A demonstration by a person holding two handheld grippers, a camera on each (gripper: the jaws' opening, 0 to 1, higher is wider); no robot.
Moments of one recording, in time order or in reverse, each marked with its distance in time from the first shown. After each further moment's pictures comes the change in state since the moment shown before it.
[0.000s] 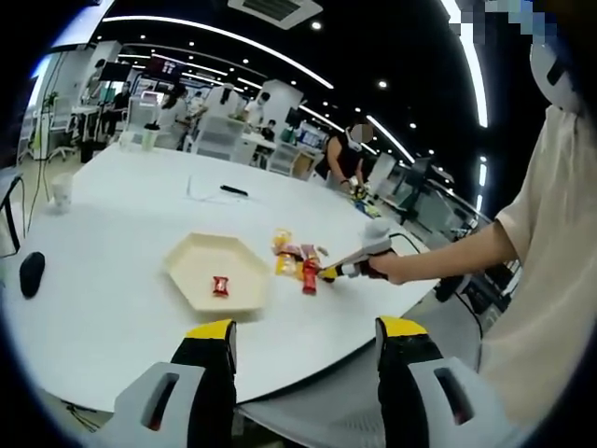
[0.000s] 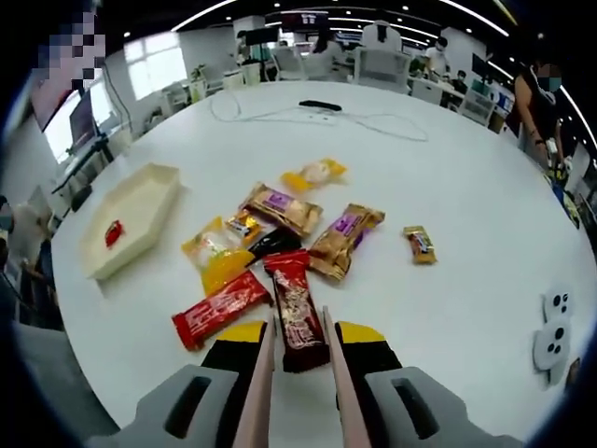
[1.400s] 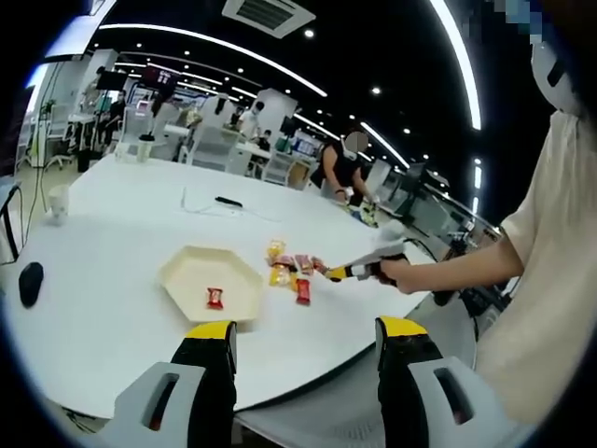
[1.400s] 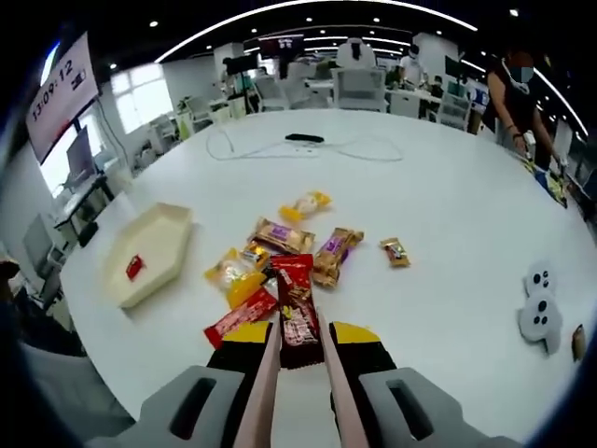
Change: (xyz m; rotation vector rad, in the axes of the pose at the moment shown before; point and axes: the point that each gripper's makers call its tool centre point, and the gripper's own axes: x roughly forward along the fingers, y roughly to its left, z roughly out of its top) left arm -0.003 -0.012 0.010 0.026 -0.042 -0.019; right arm -0.052 0.003 0.017 0.107 -0.129 -0.025
